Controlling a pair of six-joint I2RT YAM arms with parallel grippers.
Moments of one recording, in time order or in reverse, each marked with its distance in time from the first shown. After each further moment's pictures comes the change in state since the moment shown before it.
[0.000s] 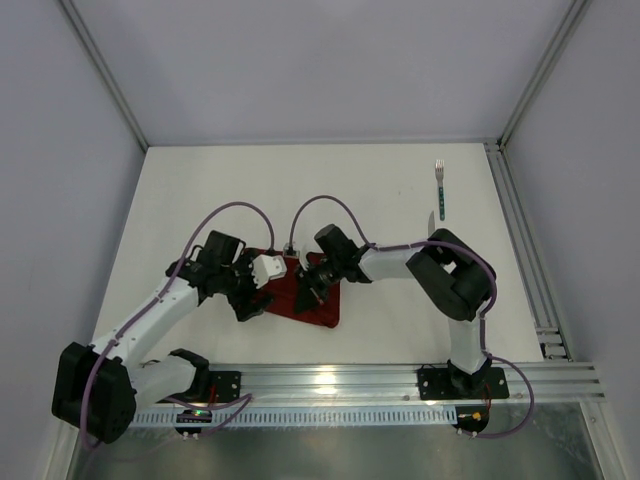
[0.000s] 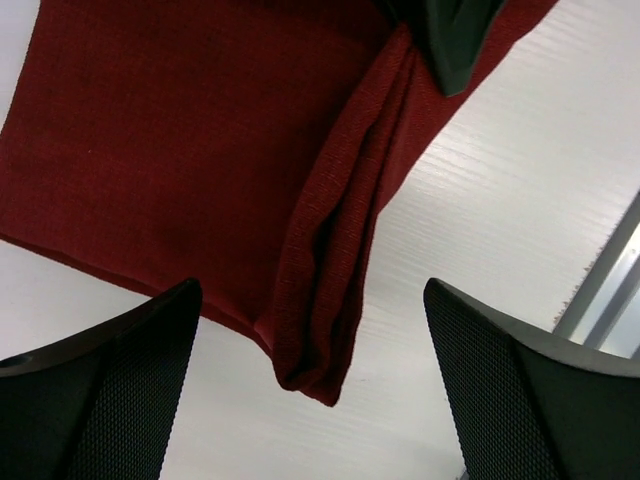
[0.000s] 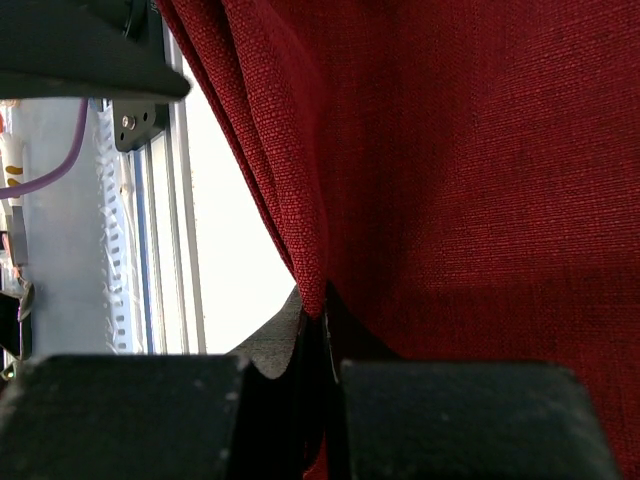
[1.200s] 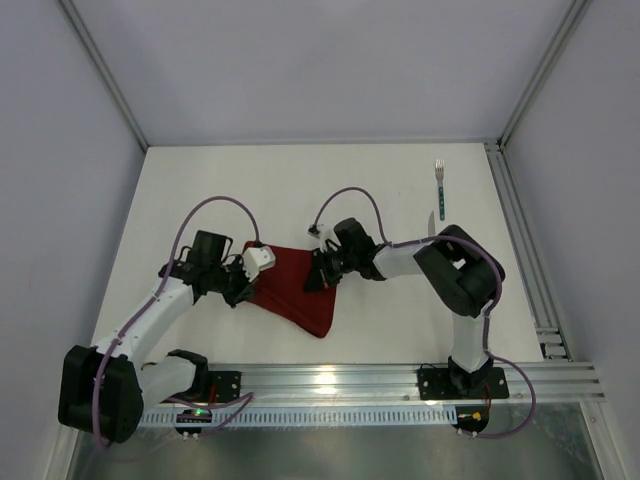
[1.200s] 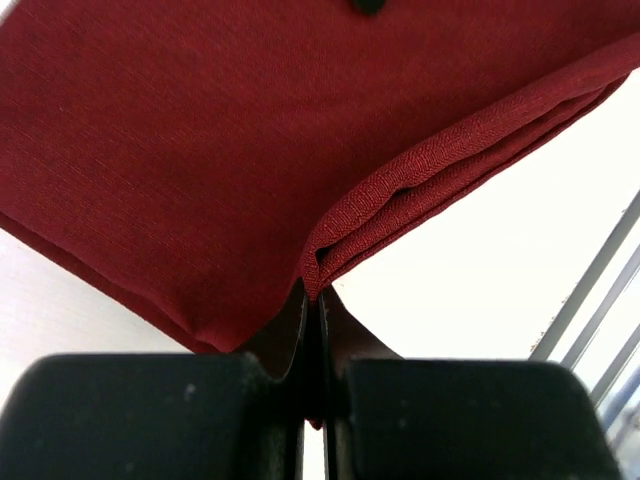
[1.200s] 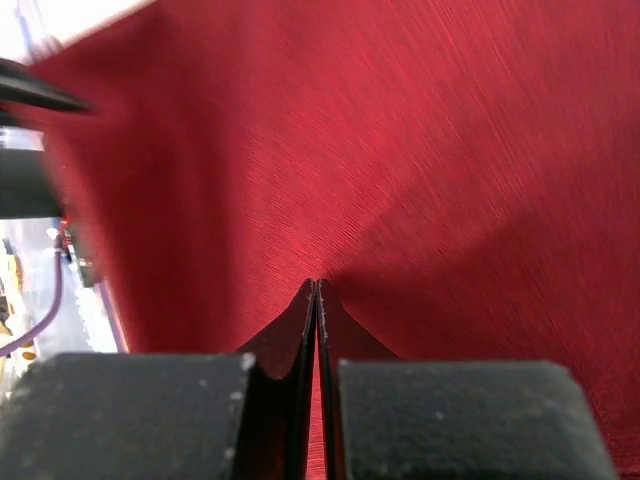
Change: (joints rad) left arm 0.119 0.001 -0.058 0.077 0.090 -0.075; right arm -0.106 -0.028 -0.091 0.195 0.211 0.310
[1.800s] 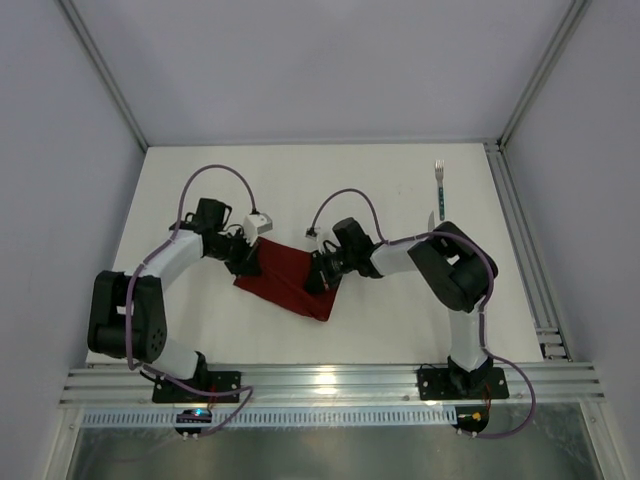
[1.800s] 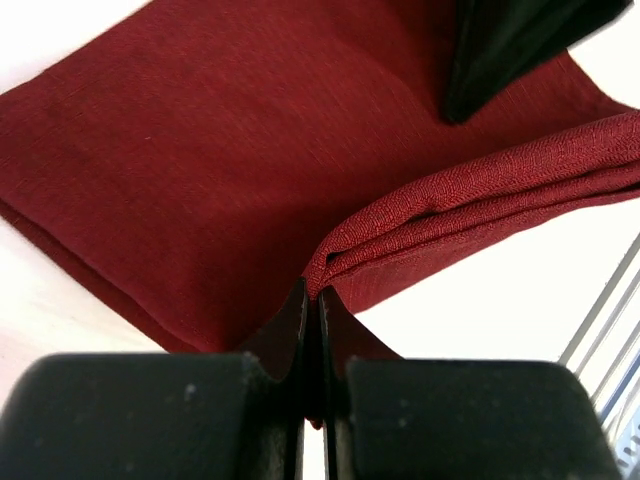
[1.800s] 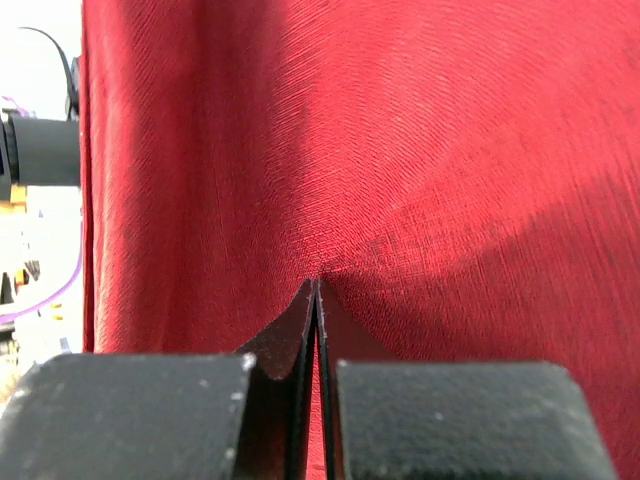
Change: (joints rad) left arm 0.124 0.380 0.243 0.003 0.159 -0.039; right arm -0.012 0.061 0.023 -0.024 -0.095 -0.008
